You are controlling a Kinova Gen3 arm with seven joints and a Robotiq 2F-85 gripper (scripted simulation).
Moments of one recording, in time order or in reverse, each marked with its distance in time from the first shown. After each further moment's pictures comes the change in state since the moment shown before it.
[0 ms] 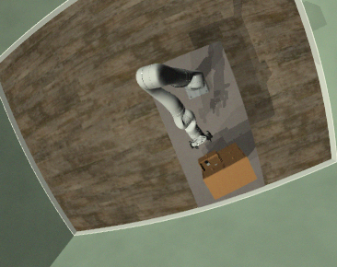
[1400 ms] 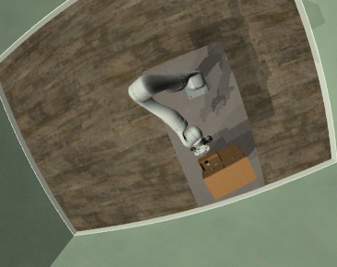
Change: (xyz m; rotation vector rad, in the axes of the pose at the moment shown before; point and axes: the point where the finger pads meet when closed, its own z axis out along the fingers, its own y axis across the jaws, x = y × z) arm 0.006 0.008 -0.013 -0.002 -0.333 0.028
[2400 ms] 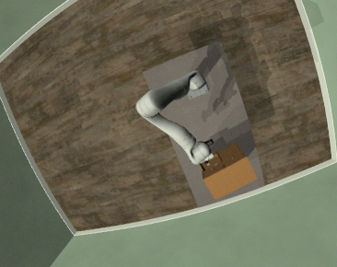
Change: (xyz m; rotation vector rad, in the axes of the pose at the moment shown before) arm 0.005 0.002 -0.011 -0.008 -0.280 0.004
